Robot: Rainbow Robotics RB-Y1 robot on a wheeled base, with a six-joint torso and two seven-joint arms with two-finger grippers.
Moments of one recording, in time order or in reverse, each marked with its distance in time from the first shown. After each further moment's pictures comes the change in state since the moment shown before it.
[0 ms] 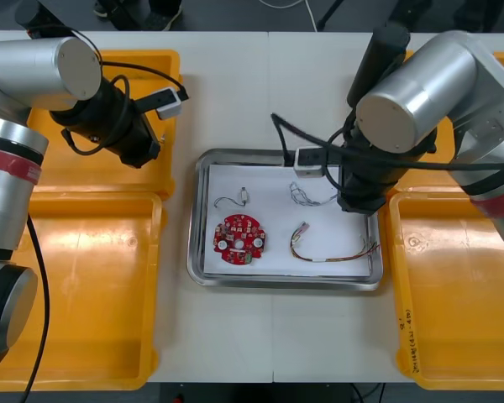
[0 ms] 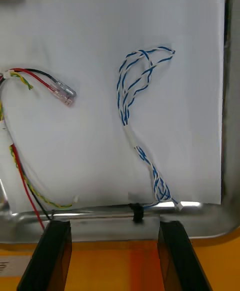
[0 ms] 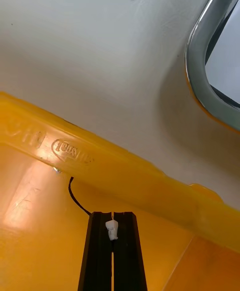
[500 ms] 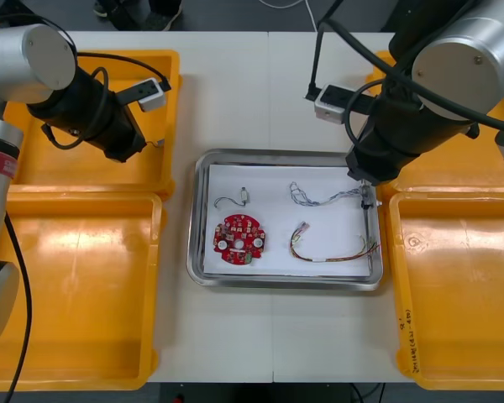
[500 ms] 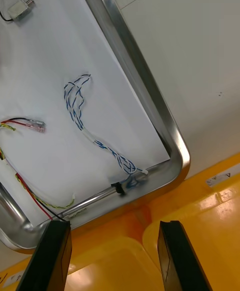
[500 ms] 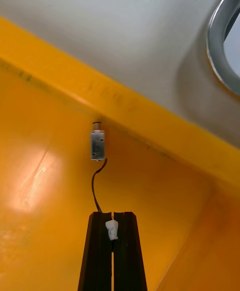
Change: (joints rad) right arm 0.000 -0.033 -0.159 -0.198 -0.020 0.069 -0.349; left arm 0.000 0.064 0.025 0.000 0.063 0.016 0.000
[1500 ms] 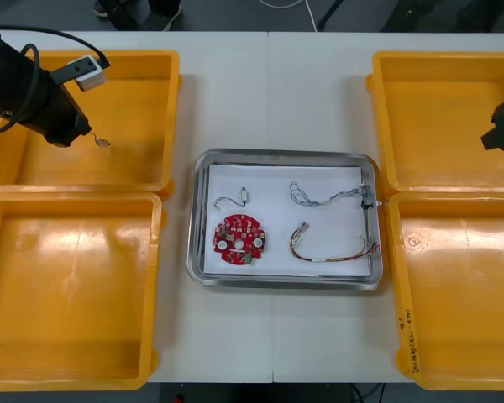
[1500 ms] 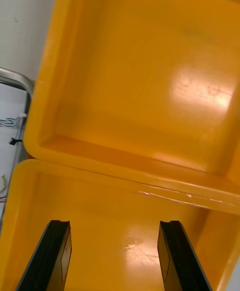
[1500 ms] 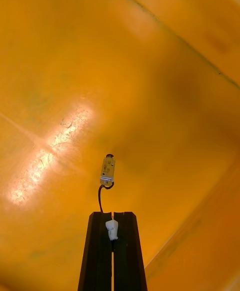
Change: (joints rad) right arm 0.236 -0.316 -0.381 -0.133 -0.116 0.001 -0.491; left arm 0.000 0.128 0.098 0.001 0.005 0.058 0.029
